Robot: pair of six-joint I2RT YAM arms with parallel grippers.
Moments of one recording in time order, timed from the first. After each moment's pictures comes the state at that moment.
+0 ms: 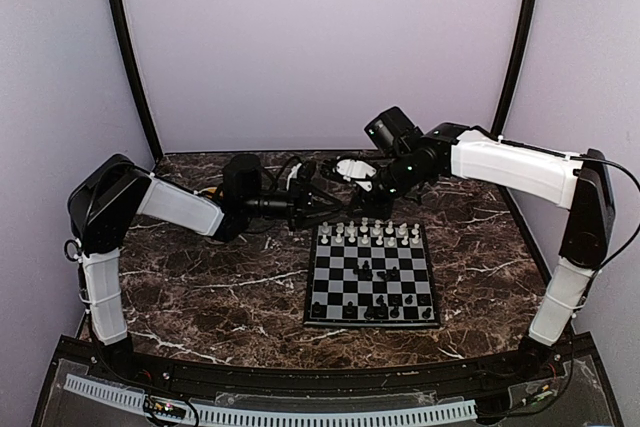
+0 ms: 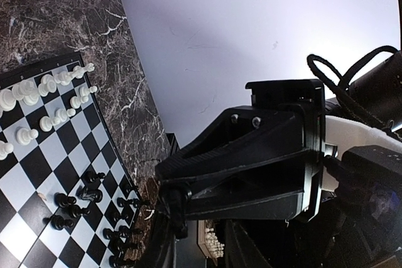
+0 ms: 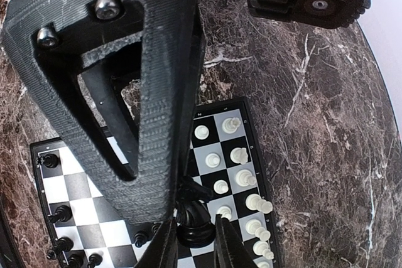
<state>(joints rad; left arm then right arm) -0.67 1.98 1.09 0.82 0.94 -1.26 0.78 1.76 1.54 -0.74 -0.21 -0.50</state>
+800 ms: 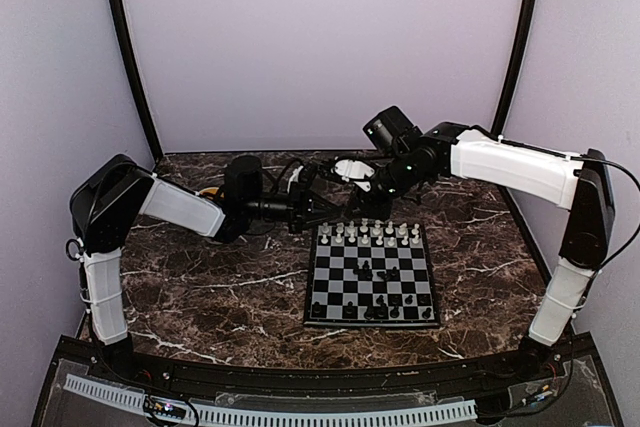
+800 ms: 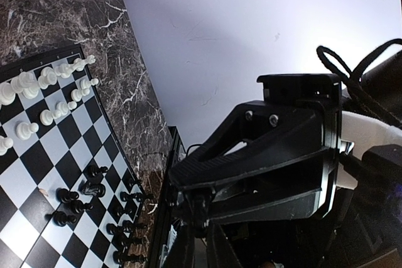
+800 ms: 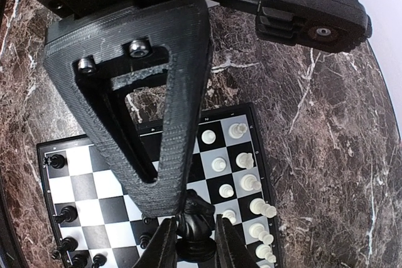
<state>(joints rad) -0.67 2.00 1.09 0.82 0.96 -1.24 0.79 1.76 1.55 -0.74 -0.23 -0.51</state>
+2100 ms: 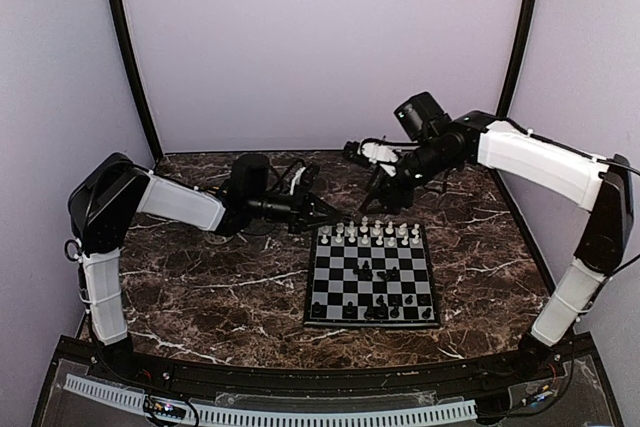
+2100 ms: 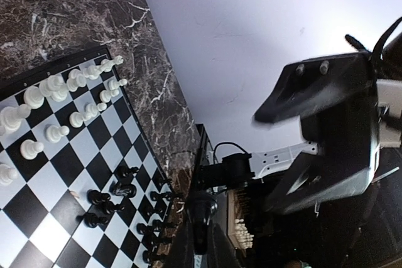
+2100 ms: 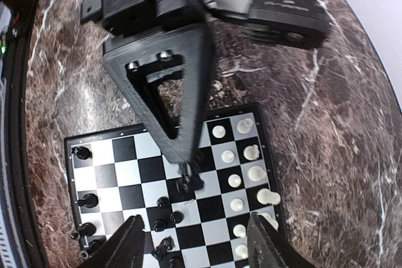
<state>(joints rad) -0.66 1.99 1.12 0.64 0.95 -1.07 0.72 1.71 1.53 -0.80 -0.36 -0.53</state>
